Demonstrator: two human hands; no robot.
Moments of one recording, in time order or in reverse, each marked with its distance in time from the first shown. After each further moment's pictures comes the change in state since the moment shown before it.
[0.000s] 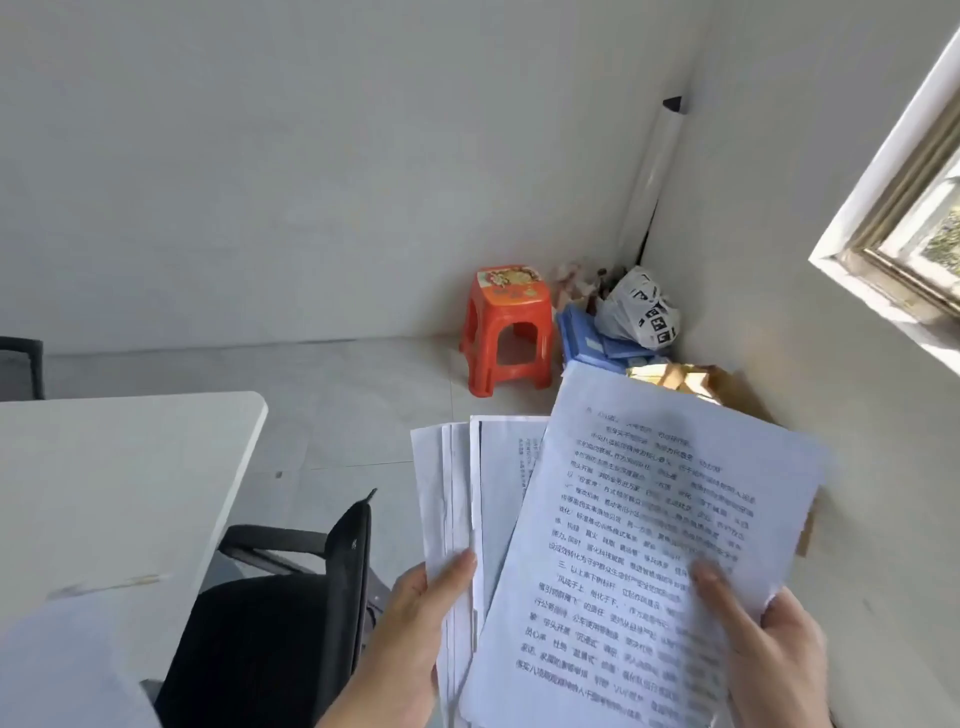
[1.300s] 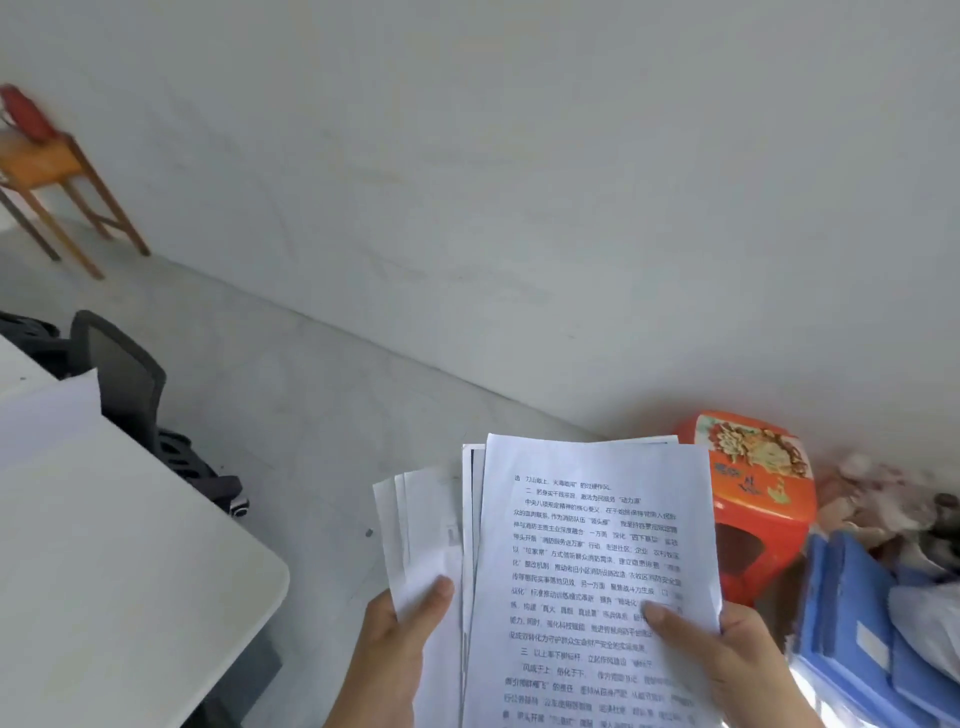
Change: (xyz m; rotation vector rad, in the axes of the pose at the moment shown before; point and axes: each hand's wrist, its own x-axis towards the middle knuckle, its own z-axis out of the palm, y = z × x) left_hand 0.471 0.263 -0.005 -0.124 0.589 0.254; right_hand 0.479 -0.082 0.500 -0.408 -0.964 0.309
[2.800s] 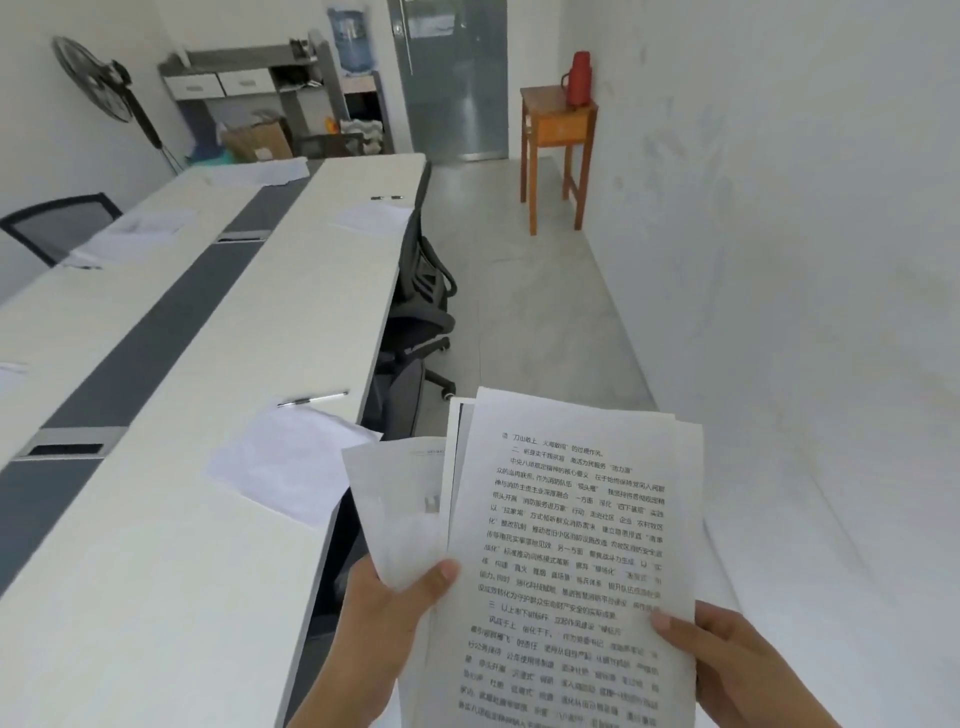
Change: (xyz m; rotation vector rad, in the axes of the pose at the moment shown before) left_hand 0.490 0.358 -0.273 -0.377 0.946 0.251; right_hand 0.593 -0.325 0.620 -0.387 -1.141 0.436
